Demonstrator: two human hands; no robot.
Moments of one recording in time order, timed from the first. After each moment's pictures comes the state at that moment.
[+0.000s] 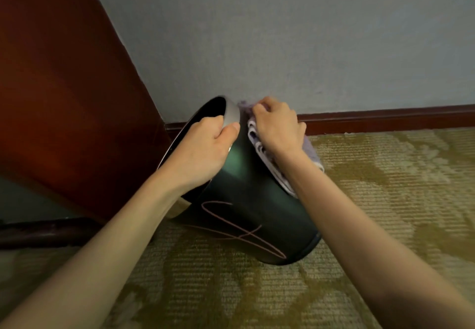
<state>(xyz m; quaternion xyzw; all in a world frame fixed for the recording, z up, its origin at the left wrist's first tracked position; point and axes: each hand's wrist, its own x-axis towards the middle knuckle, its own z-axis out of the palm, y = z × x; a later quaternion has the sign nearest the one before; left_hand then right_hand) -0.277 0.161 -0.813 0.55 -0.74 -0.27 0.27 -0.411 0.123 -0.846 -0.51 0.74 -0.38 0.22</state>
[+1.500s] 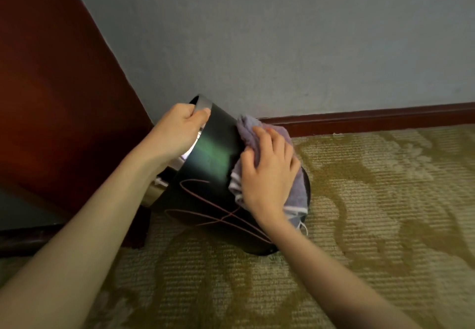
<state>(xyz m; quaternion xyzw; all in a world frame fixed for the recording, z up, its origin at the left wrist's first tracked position) -0.264 0.121 -0.816 0.57 -0.70 -0.32 0.28 -0.396 0.190 -0.894 -0.53 0.73 -0.43 0.05</state>
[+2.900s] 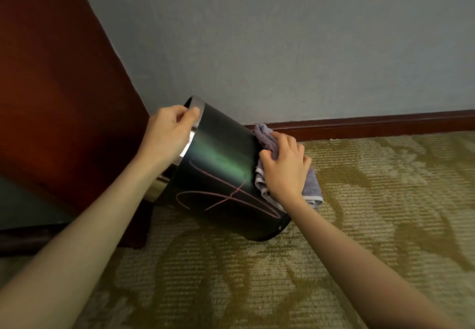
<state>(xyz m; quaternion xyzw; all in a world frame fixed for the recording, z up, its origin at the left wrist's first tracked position) -0.252 0.131 -0.816 0.59 -0.69 -0.22 0.36 -0.443 0.168 -0.917 -0.53 0.74 -0.40 0.10</state>
